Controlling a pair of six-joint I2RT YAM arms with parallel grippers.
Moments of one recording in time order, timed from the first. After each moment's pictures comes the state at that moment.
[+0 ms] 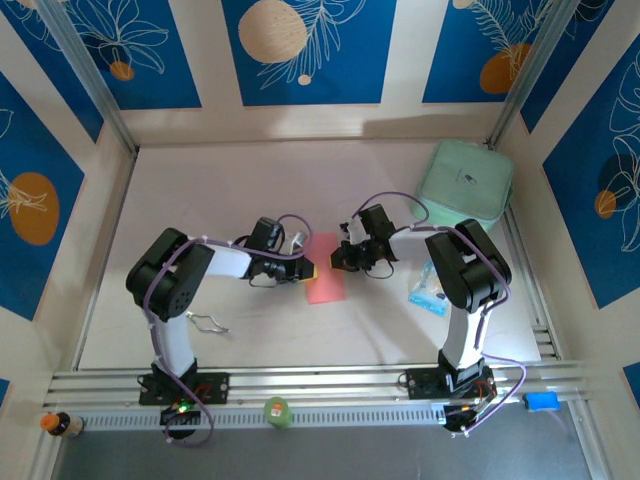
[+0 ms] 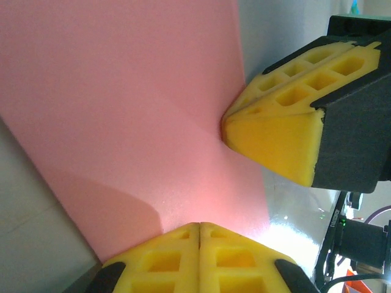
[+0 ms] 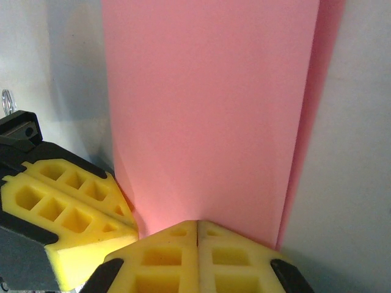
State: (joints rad) left arm -0.53 1.88 0.83 0.15 0.74 -0.62; right arm 0.44 1.88 0.92 -0.11 -0.65 0.47
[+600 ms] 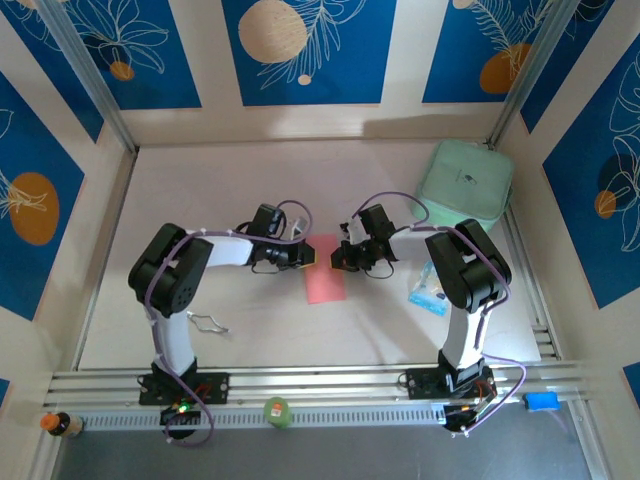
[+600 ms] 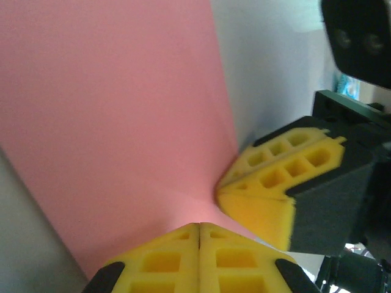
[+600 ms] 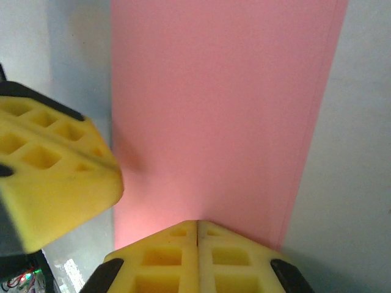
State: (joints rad) left arm -0.50 1.92 0.97 0.04 0.70 -0.62; right arm 0.44 1.88 0.92 -0.11 -0.65 0.47
